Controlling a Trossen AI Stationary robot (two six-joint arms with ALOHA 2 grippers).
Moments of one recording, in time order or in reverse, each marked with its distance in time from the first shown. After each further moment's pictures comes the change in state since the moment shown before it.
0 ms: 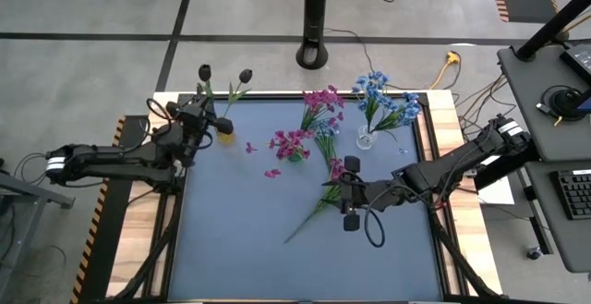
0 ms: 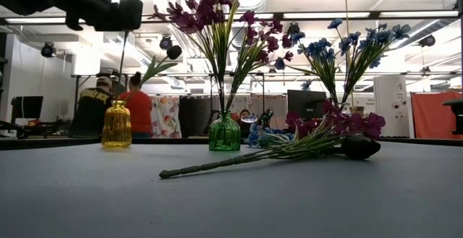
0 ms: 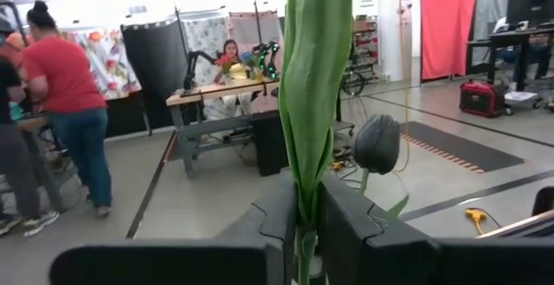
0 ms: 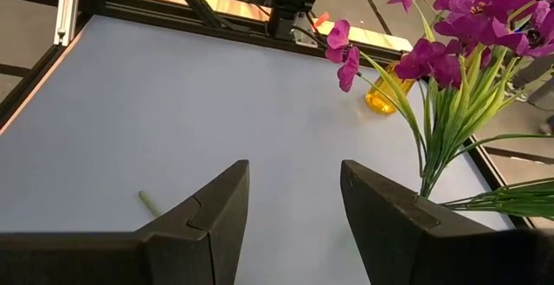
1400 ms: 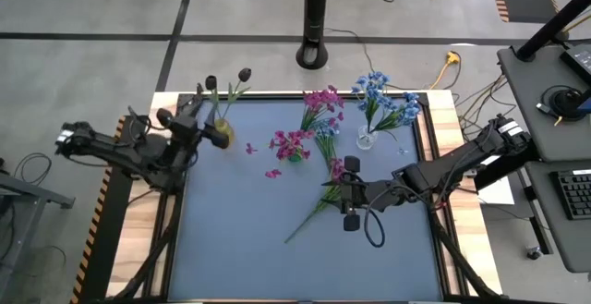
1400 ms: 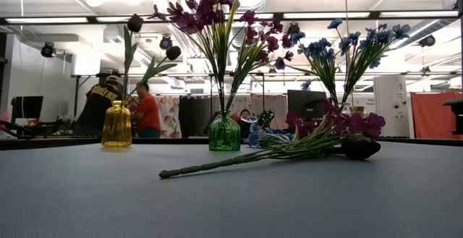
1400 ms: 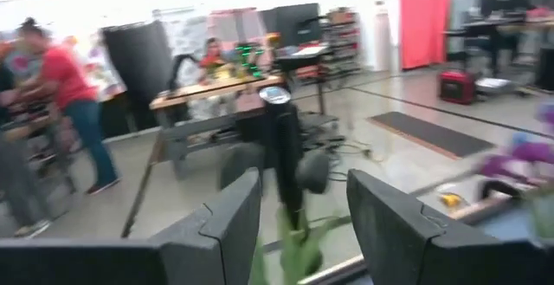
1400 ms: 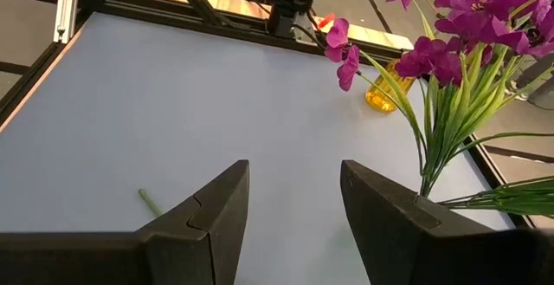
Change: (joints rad) left arm -0.432 0.057 0.234 -0.055 -0.372 0.167; right arm 0.000 0.000 0.000 -0.006 0.000 0.001
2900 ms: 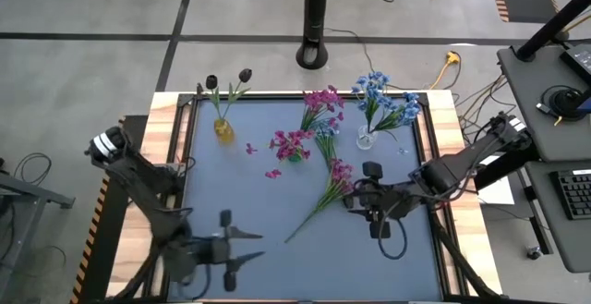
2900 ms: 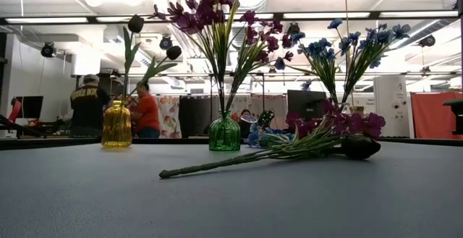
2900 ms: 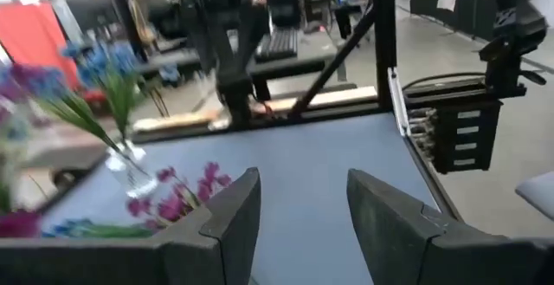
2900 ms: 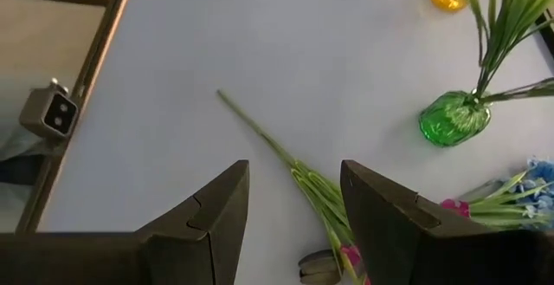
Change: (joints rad) left arm -0.658 0.706 0.225 -0.048 0.442 -0.480; right arm 0.101 -0.068 0.193 -0.577 -0.132 0.296
